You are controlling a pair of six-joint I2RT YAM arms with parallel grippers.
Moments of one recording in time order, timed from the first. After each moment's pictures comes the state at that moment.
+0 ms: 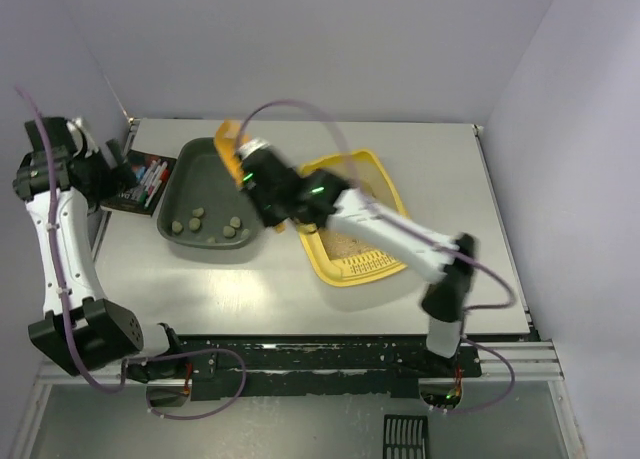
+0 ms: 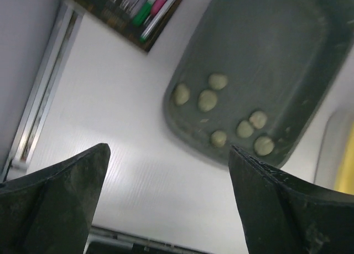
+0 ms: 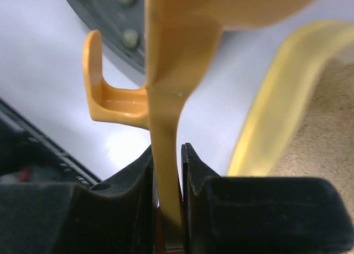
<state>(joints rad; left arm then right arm) 0.42 1.30 1.44 -1.03 0.13 -0.13 1.10 1.94 1.98 -0.93 0.30 0.29</state>
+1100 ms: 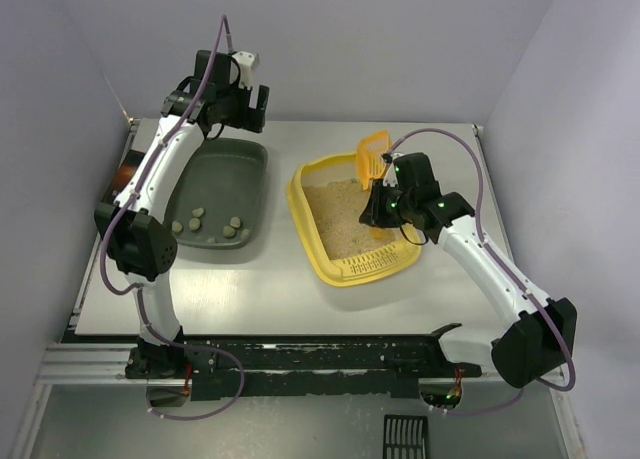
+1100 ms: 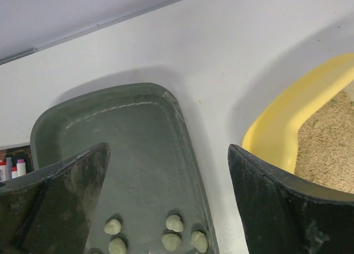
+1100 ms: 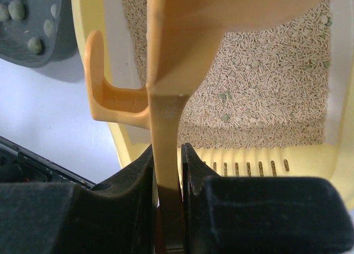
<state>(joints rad) -0.32 1.94 2.09 -0.75 0.02 0.04 0.42 1.24 1.11 -0.67 -0.17 0.38</state>
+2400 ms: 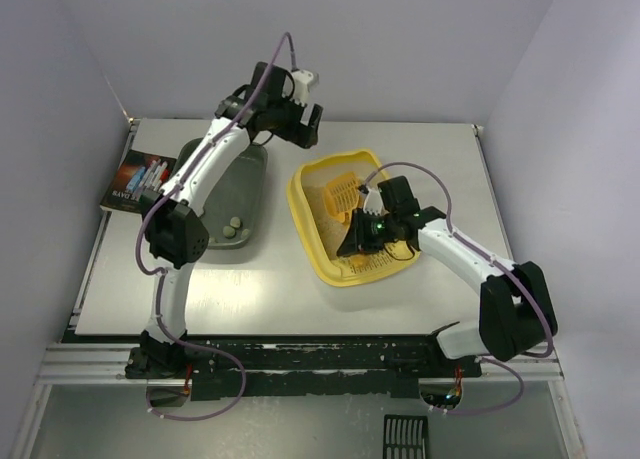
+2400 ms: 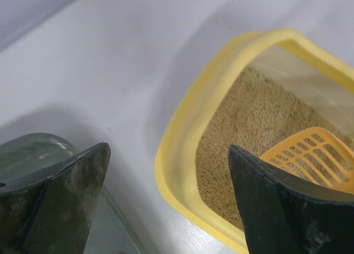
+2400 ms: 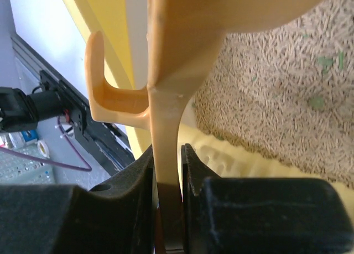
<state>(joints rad) -0.50 2.16 2.24 -0.75 0.21 0.05 0.41 1.37 0.86 -0.46 -0.58 0.41</state>
